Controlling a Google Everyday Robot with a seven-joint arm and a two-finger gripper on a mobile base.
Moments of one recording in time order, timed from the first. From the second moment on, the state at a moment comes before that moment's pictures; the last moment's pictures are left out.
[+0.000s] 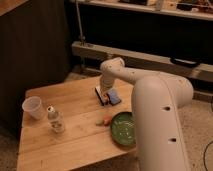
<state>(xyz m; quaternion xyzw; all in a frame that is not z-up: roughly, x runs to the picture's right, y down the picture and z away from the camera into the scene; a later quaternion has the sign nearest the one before) -0.011 0.006 0.943 -0.23 -0.14 -0.10 0.96</state>
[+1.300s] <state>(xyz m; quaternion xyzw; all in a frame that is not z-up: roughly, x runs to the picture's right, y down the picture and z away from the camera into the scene) -0.104 0.046 0.940 -0.27 -0.27 -0.16 0.91</state>
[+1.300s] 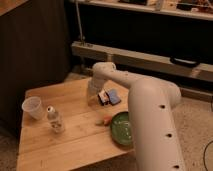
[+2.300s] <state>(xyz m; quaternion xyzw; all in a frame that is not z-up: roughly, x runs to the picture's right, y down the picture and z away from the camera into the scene) -0.052 0.023 0.982 -0.28 -0.20 -0.12 0.93</state>
